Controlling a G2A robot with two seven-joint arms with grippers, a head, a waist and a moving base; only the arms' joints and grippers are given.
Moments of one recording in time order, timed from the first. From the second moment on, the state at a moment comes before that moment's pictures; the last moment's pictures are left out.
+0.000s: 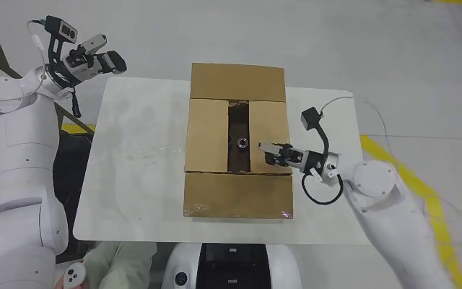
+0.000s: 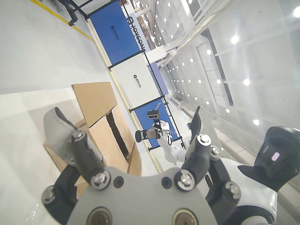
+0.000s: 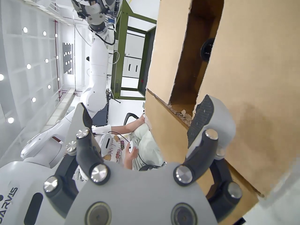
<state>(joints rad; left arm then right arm) 0.59 -0.95 -1.54 -0.80 -0.52 -0.43 -1.39 -1.21 -1.06 1.16 -1.81 0.20 0.03 0.85</state>
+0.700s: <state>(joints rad) 0.59 -0.95 -1.54 -0.80 -0.52 -0.43 -1.39 -1.13 -1.08 1.06 -1.75 0.19 0.03 0.82</state>
